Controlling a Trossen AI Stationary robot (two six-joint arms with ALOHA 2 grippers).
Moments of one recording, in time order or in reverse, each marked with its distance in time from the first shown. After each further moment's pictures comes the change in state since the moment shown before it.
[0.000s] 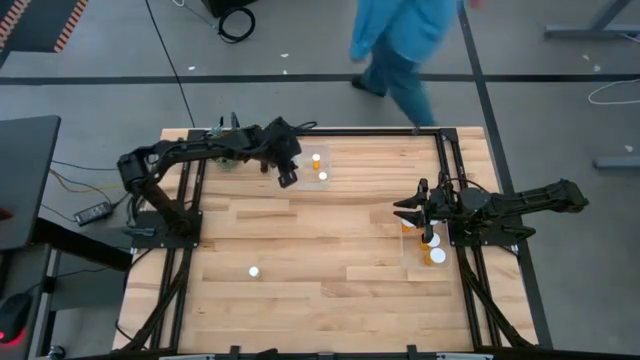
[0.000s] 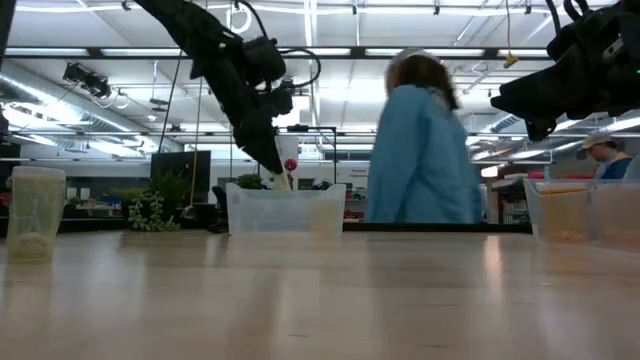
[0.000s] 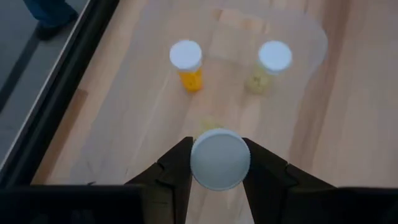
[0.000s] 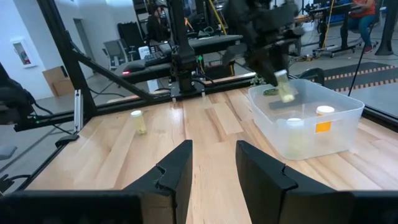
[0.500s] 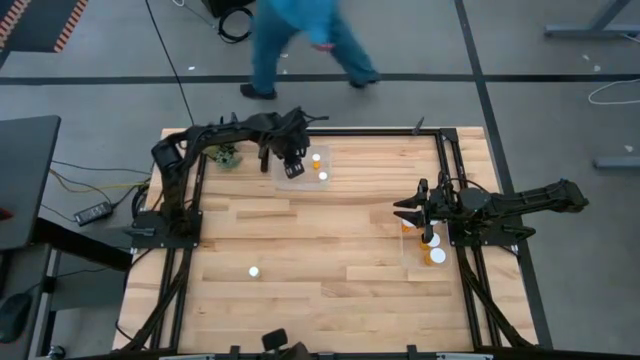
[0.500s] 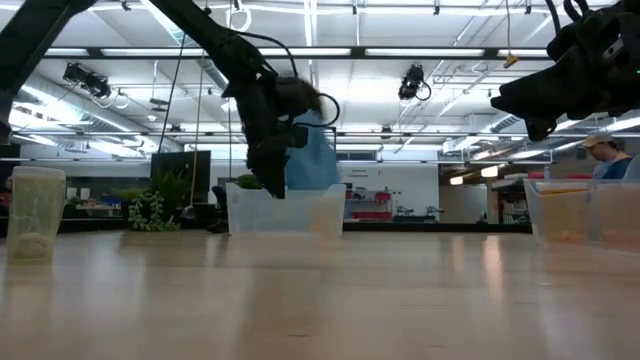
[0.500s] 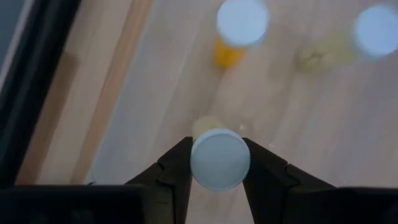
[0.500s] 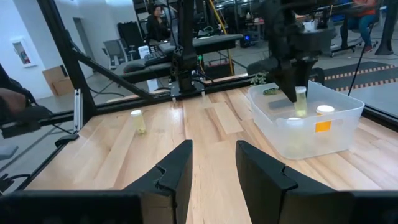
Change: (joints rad) left arm 0.081 0.292 0.296 -0.261 0.029 0.036; right arm 0.000 0.000 0.000 -0.002 0.000 0.000
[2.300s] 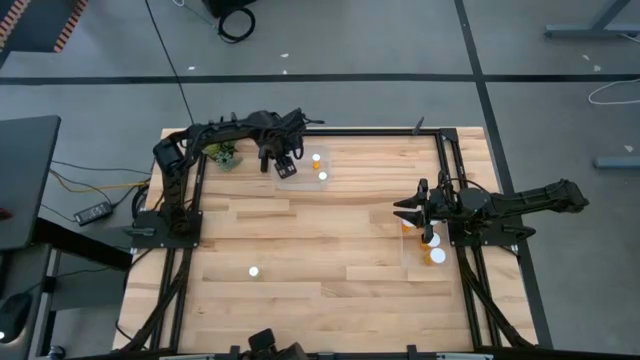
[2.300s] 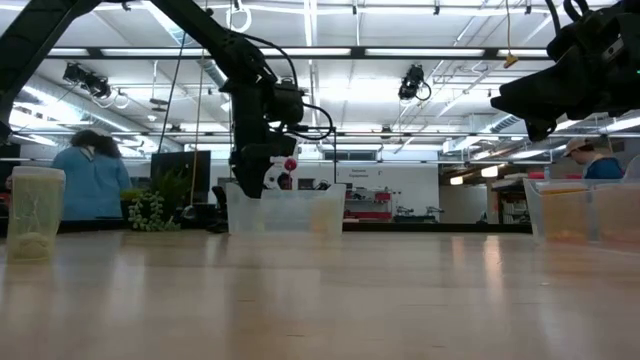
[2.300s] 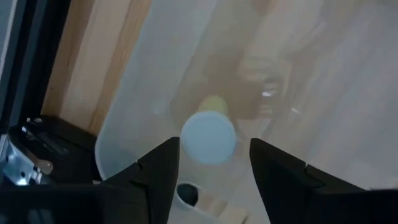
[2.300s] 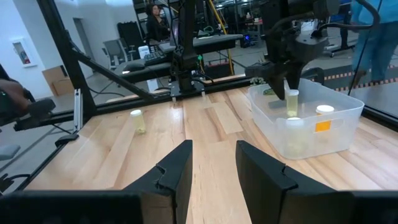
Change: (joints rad) left arm 0.013 0.019 0.035 -0.199 -0.130 -0.039; right arm 0.000 0.000 0.000 0.000 0.000 0.000
